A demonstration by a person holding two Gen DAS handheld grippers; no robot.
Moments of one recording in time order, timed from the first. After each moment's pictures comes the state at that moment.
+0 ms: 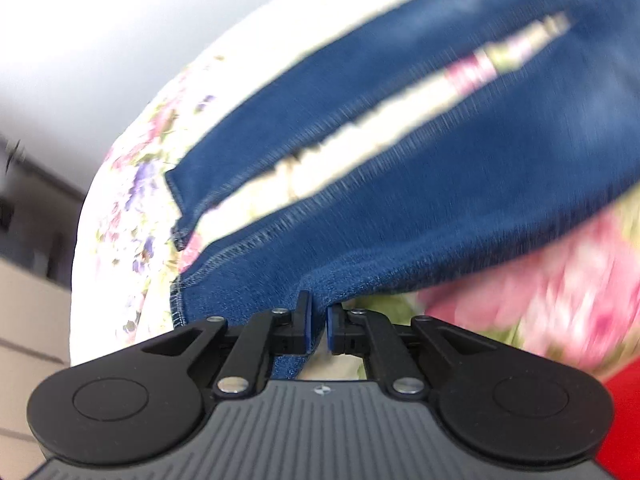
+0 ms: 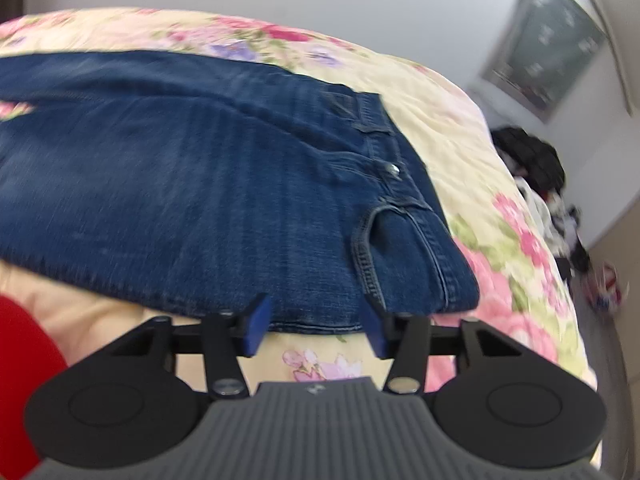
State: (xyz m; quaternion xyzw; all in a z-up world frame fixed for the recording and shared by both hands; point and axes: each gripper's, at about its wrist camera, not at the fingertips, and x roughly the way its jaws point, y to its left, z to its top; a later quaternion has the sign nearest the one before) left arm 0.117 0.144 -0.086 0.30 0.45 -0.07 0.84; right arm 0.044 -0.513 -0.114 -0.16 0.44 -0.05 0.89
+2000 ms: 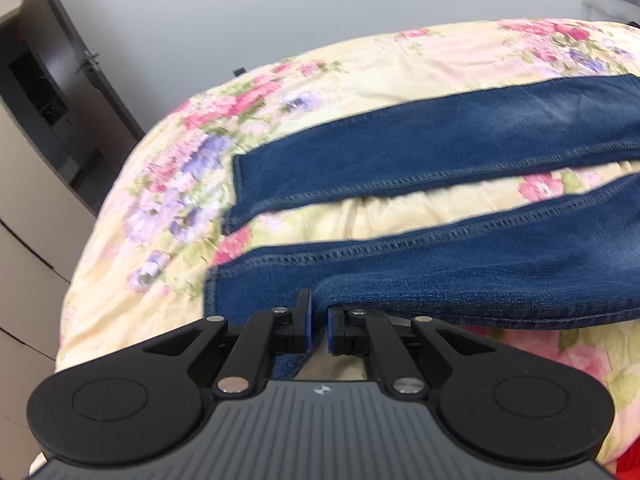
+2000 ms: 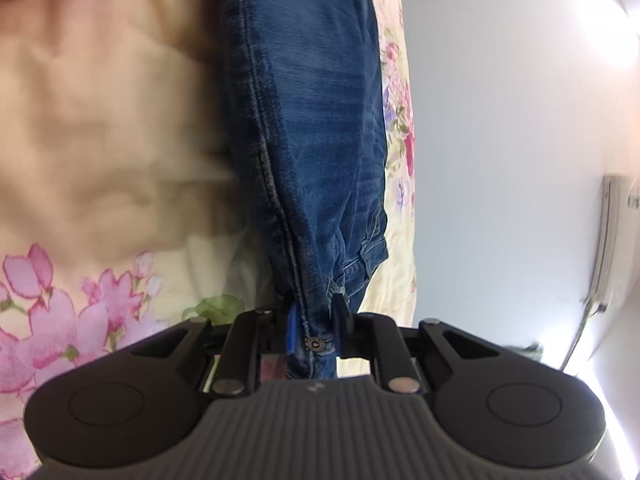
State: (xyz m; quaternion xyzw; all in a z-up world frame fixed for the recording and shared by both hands) left arm 0.132 0.152 -0.053 0.17 0.43 0.05 0.89; right arm 0.017 -0.521 -0.166 -0.65 0.27 0.08 0.70
